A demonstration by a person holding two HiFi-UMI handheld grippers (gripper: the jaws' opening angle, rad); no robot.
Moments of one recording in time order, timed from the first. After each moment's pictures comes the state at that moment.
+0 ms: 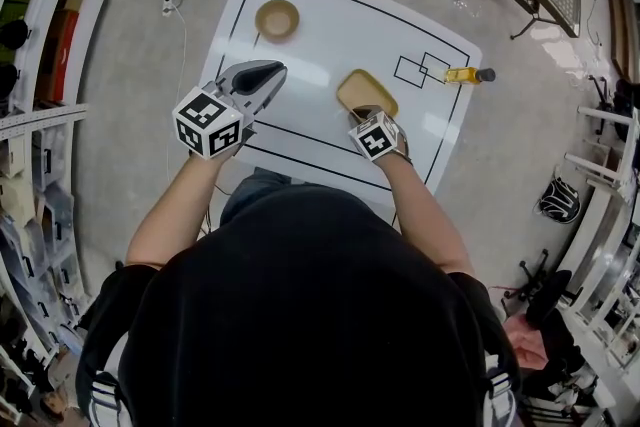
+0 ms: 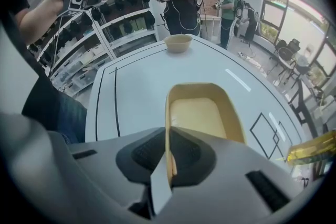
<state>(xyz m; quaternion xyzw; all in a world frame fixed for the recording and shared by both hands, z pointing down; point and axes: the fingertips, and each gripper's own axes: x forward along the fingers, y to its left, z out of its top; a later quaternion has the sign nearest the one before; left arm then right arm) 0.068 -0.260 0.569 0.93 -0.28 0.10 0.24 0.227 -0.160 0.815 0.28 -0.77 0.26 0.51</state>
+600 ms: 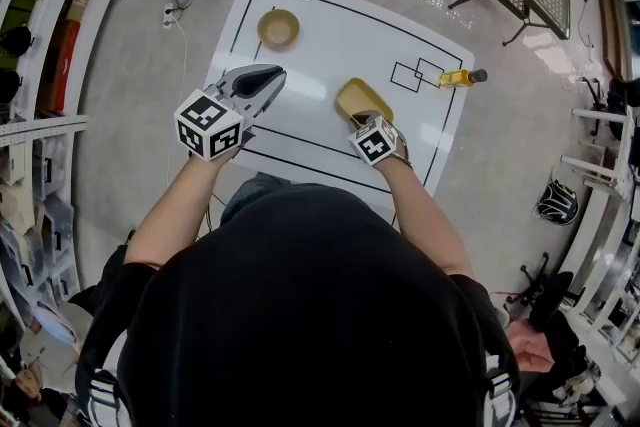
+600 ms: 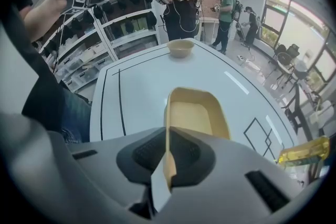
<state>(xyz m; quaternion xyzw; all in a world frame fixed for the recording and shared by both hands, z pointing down) 0.061 -0.253 0.550 0.93 -0.27 0.10 0.22 0.223 -0.156 0.794 0.28 -0.77 0.24 0.51</state>
